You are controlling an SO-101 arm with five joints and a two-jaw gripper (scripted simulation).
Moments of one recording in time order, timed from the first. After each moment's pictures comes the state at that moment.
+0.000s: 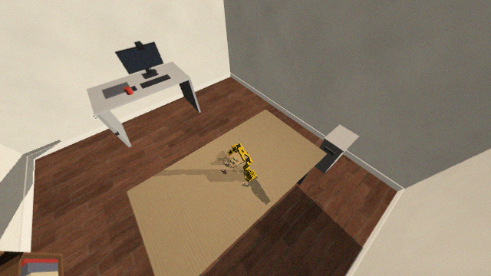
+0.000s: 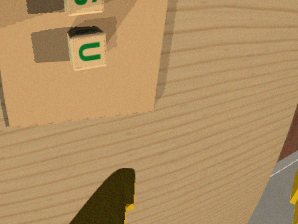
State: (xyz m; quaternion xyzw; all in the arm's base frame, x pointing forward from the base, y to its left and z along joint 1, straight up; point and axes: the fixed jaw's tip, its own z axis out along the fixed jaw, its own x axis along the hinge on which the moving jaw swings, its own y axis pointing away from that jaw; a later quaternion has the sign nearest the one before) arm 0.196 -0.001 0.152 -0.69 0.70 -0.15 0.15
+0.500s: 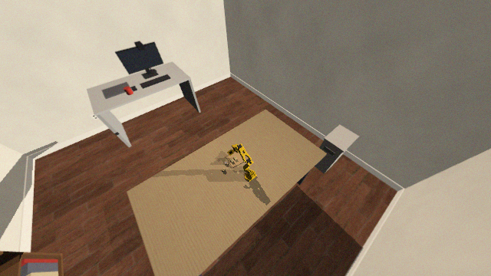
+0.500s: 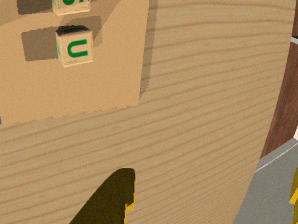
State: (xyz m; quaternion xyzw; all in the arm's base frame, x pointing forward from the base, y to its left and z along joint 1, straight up) arm 0.193 -0.001 0.164 -0.68 0.69 -0.18 0.18
